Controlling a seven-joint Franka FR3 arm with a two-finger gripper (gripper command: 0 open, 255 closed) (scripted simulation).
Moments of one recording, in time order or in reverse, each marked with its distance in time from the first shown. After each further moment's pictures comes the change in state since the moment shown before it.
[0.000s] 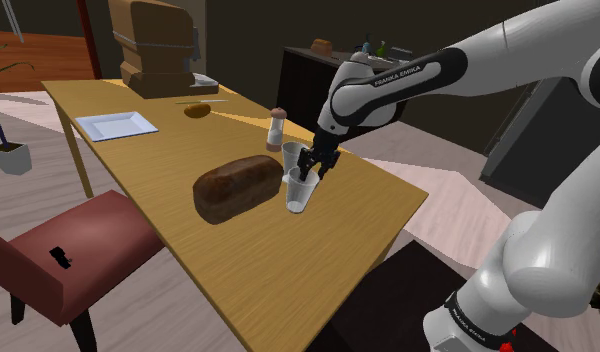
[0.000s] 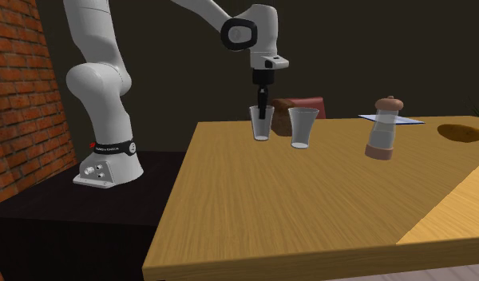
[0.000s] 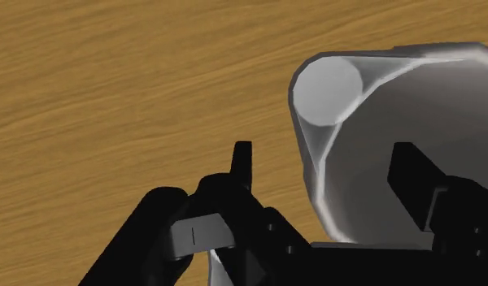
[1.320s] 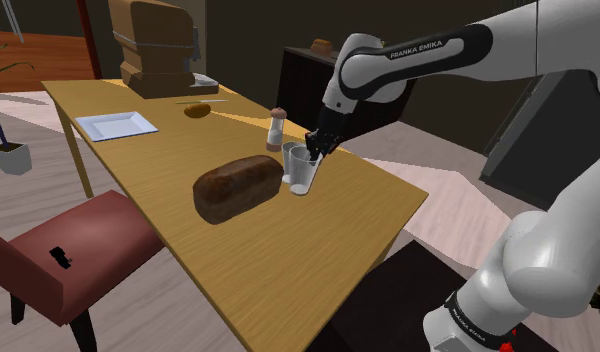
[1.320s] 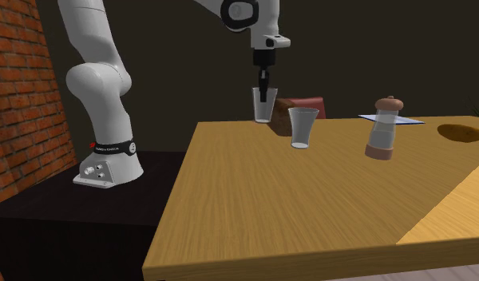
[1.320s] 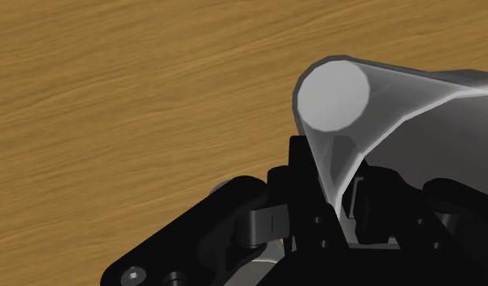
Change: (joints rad) arm -0.003 -0.068 -0.001 0.085 -0.023 -0.151 0.030
